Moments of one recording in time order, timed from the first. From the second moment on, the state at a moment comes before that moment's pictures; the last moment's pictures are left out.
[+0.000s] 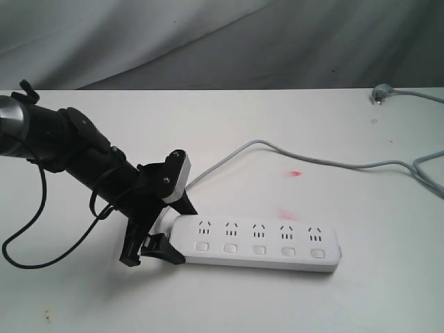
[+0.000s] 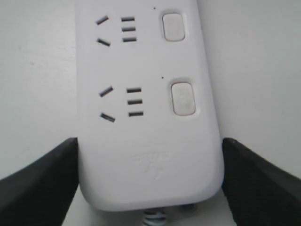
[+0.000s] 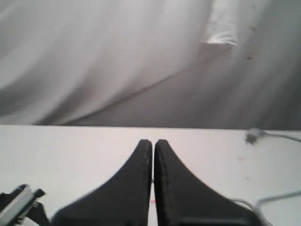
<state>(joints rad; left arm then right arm) -0.21 2.06 -1.11 -0.91 0.82 2.09 0.01 0.47 -0.74 0.40 0.59 -0.22</state>
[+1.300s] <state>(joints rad) -0.21 2.06 -1.11 -0.91 0.82 2.09 -0.10 0.01 0.00 0.10 0.30 -0.02</state>
